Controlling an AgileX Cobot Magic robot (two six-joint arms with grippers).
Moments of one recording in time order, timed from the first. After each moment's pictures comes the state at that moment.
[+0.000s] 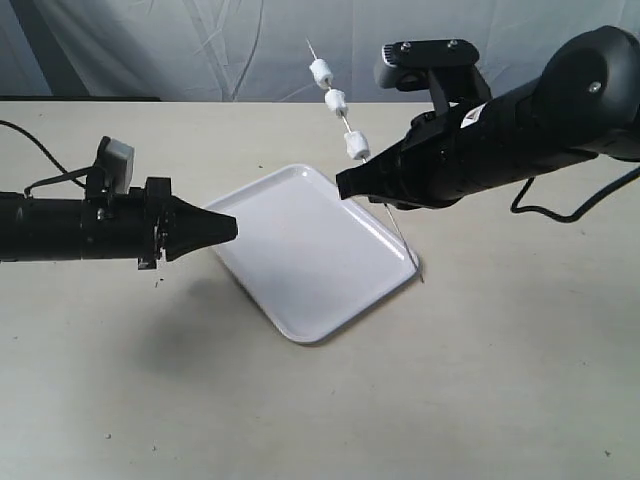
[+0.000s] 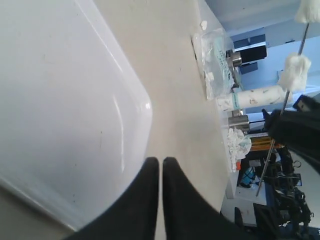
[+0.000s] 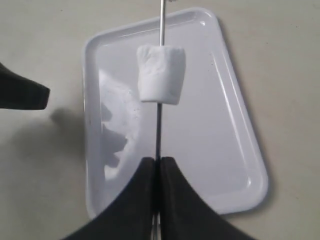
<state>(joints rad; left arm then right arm) 0.00 2.02 -0.79 -1.73 1.20 1.44 0.54 1.55 -0.95 0.50 0.36 -0.30</state>
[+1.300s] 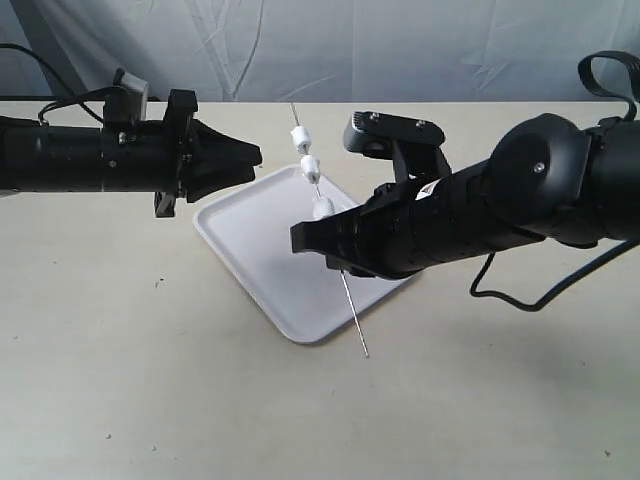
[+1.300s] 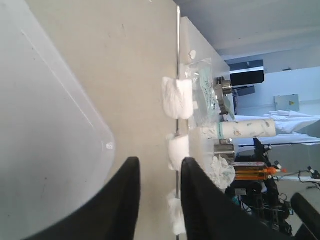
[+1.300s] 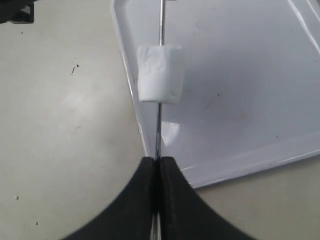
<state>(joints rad) -0.09 1.91 -0.95 -1.73 1.08 1.09 0.69 1.58 -0.84 0.74 0.26 -0.23</state>
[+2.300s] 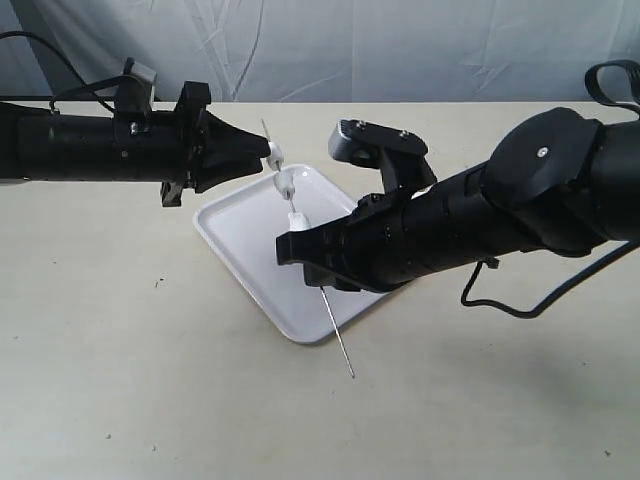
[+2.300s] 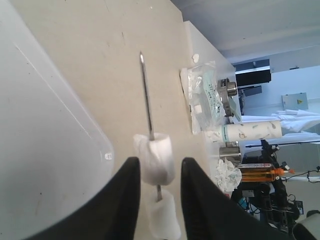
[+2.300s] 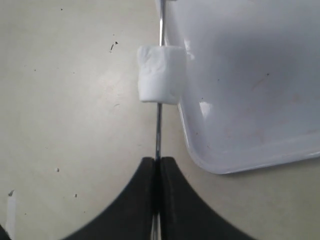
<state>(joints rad) -0.12 1.91 -0.99 -1.73 1.03 1.08 0.69 1.58 -0.84 1.01 0.35 -0.48</state>
